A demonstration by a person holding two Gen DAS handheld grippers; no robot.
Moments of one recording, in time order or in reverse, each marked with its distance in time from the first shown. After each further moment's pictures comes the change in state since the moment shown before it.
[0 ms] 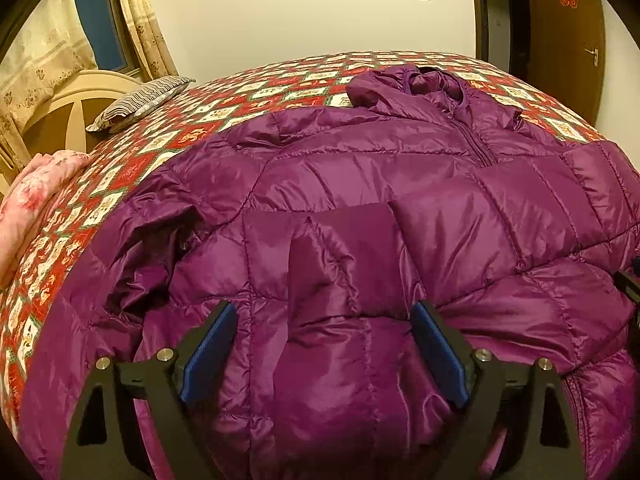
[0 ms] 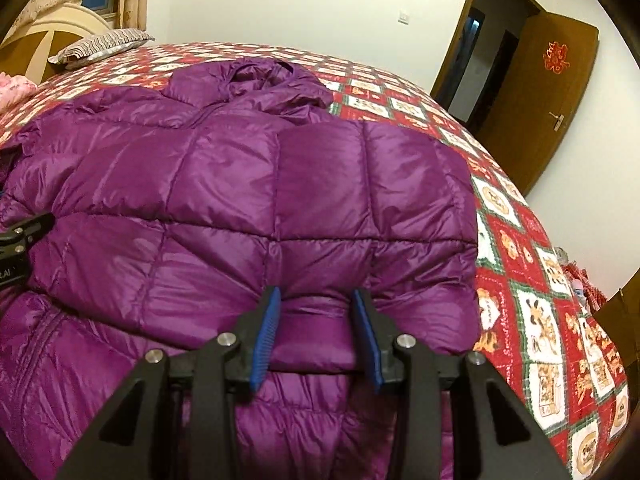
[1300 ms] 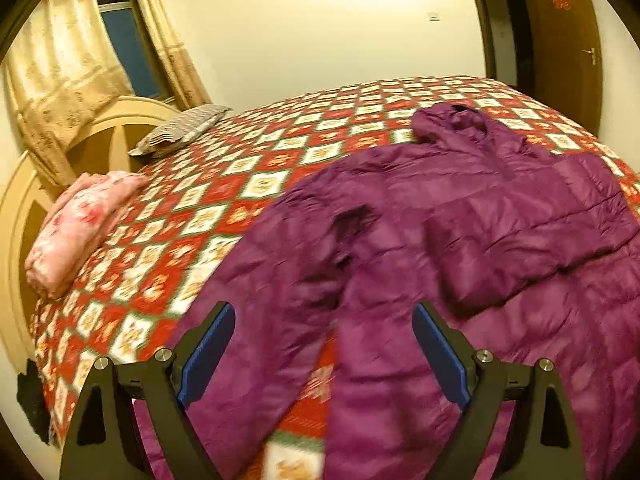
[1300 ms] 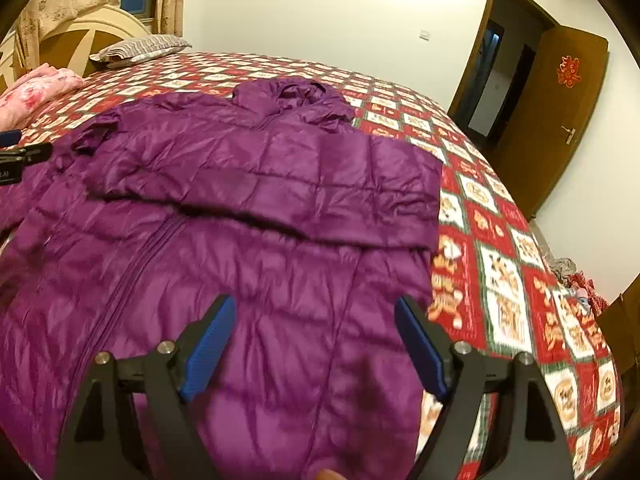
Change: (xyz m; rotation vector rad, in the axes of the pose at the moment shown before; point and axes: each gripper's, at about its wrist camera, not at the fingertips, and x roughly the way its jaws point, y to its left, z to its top) left arm -0.121 0.112 -0.042 0.040 -0.092 0.106; right arm -0.111 0.002 -0.060 -0.043 -0.032 0.104
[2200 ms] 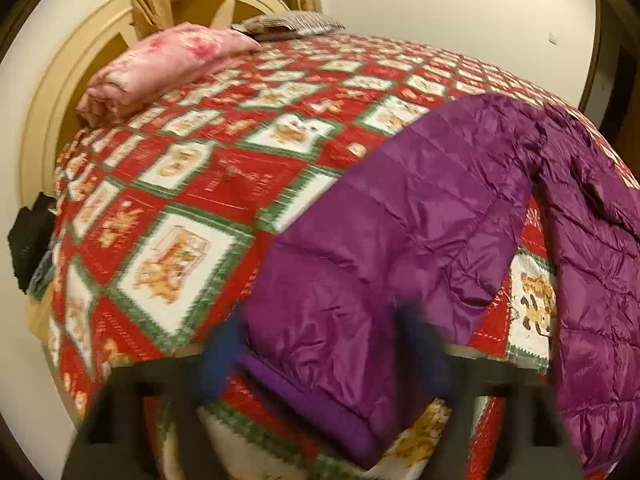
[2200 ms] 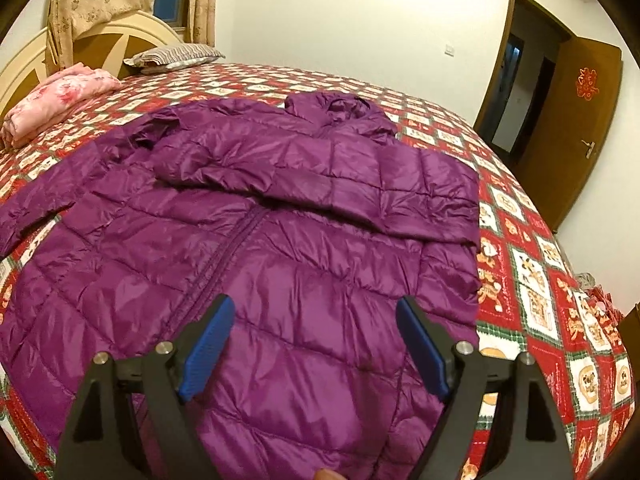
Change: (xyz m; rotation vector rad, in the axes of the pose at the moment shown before) left arm -0.017 0.171 -0.161 -0.379 0.218 0.071; right arm -0.026 0.043 -0.013 -0.032 -0.075 0.073
